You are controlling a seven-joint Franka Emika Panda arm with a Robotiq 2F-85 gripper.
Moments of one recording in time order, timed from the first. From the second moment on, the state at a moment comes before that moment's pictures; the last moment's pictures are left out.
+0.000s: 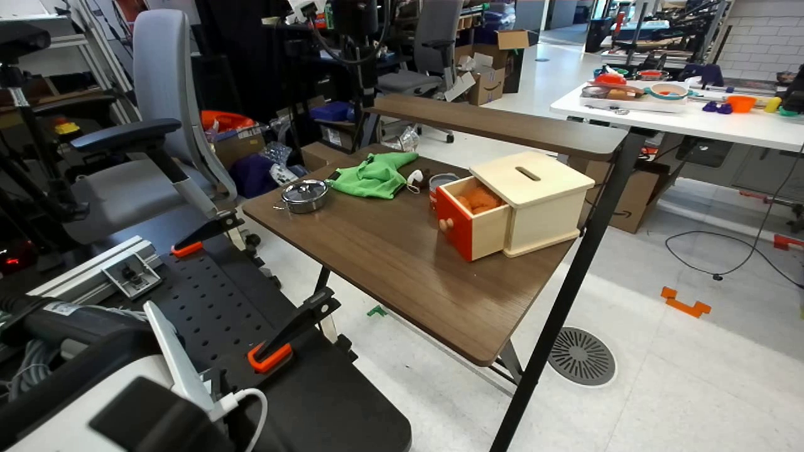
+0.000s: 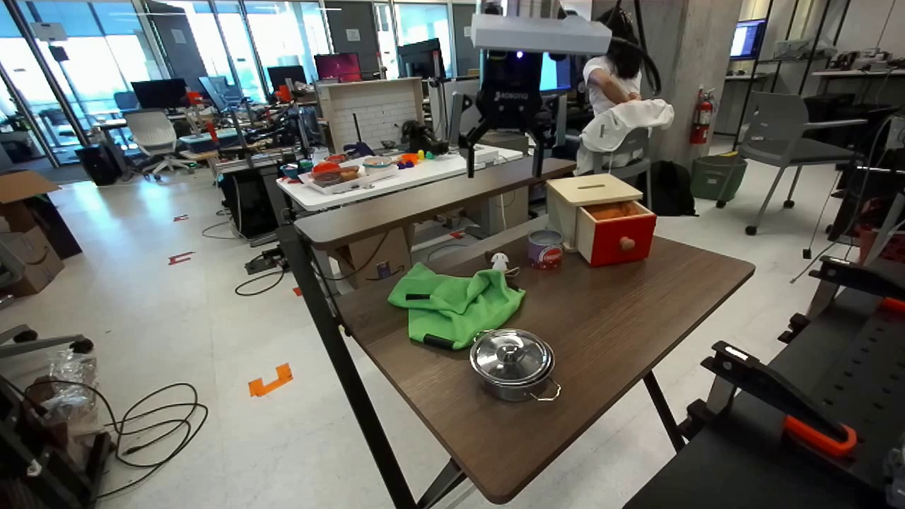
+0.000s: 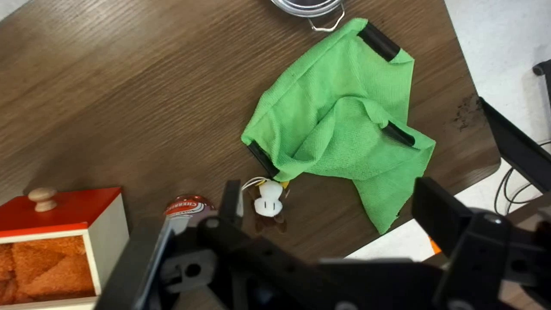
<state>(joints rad) 0.16 0.54 0.07 -1.78 0.04 2.37 0.60</state>
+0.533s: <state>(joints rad) 0.17 0.73 0.05 -1.58 0.06 2.41 0.62</state>
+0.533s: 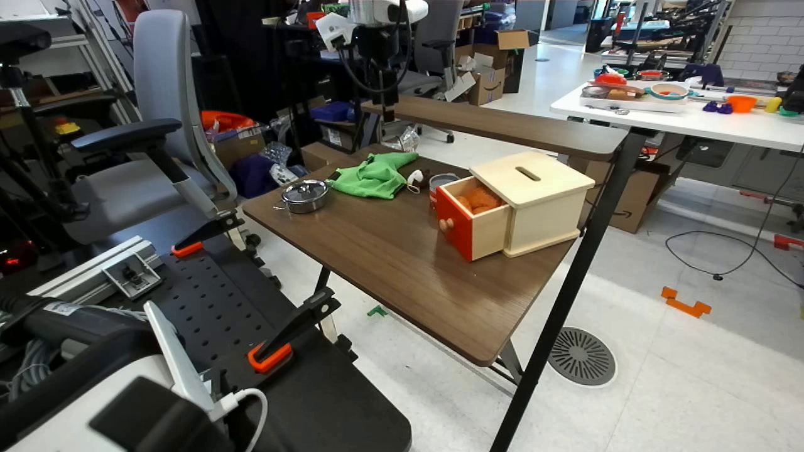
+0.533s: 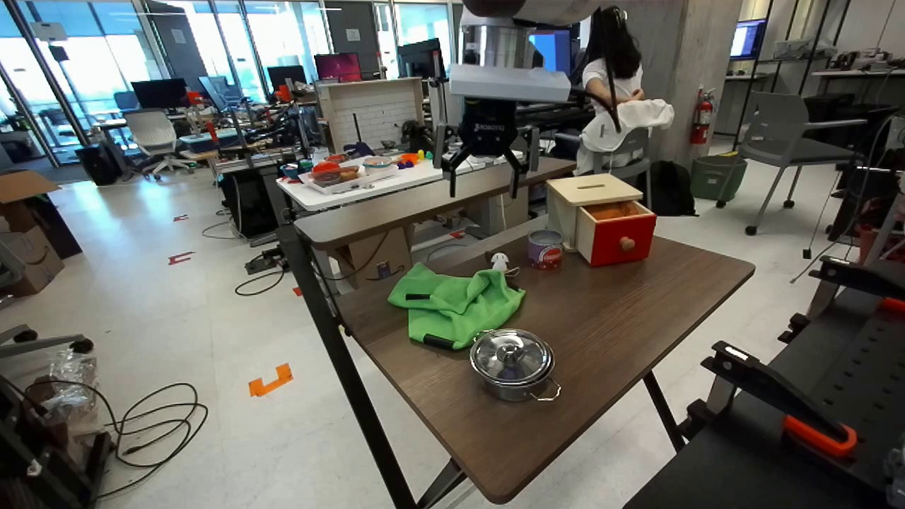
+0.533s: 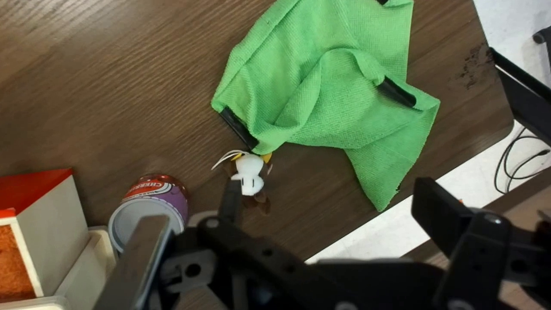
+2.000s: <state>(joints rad) 0.18 1.05 -0.05 -1.32 0.07 2.42 0.69</state>
